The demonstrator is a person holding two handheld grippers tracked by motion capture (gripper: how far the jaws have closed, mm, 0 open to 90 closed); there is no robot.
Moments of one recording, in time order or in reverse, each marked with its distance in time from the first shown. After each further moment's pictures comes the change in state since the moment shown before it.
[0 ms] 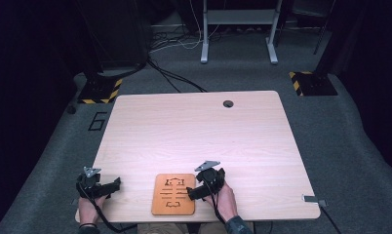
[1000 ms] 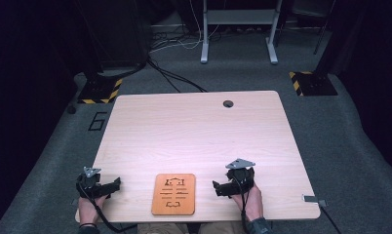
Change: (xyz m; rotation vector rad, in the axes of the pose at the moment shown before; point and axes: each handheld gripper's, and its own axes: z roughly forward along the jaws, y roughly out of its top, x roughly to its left) left arm 0.000 0.000 0.000 -0.004 0.000 -0.005; right arm -0.054 -0.032 -0.059 -0.101 -0.104 0.089
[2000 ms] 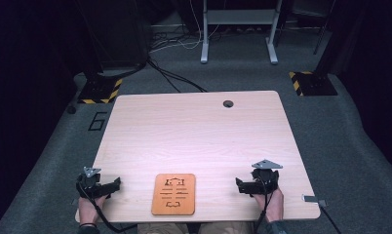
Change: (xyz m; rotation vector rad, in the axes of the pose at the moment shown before) left arm 0.000 0.000 0.000 -0.002 0.002 -0.001; right arm -0.057 -0.030 -0.025 -0.031 -0.115 0.117
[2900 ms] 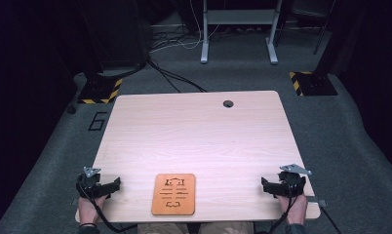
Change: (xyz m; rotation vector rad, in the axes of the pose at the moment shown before) left arm 0.000 0.000 0.000 0.001 0.001 0.000; right arm -0.069 -0.034 -0.018 -0.030 -0.147 0.120
